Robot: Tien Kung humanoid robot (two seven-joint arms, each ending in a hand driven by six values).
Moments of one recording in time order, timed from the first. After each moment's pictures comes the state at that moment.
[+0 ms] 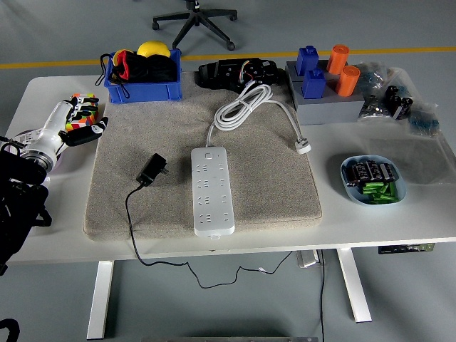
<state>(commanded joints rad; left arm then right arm) -0.41 0.21 -1.42 -1.02 1.71 0.04 0.06 0.08 -0.24 1.12 0.21 -0.67 -0.04 -0.16</state>
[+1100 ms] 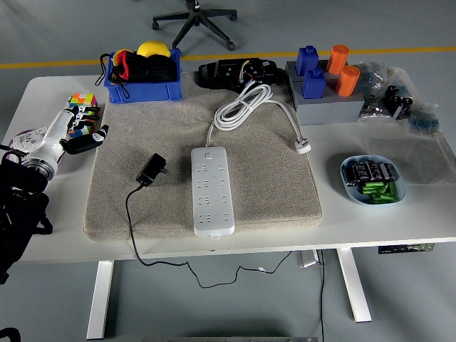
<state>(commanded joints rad) -0.37 0.20 -1.42 -1.05 1.71 0.04 0.07 0.05 -0.24 1.14 0.21 -0.68 -0.04 -0.16</state>
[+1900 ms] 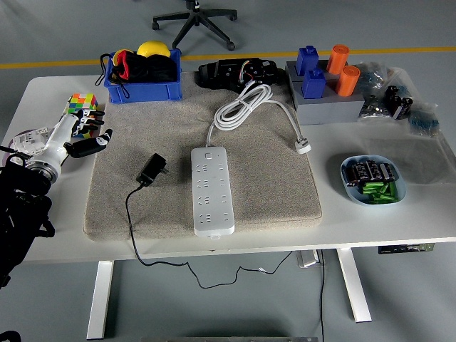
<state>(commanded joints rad) -0.36 0.19 -1.42 -1.06 1.71 0.03 0.08 0.05 -0.24 1.15 0.21 -0.68 -0.05 -0.16</state>
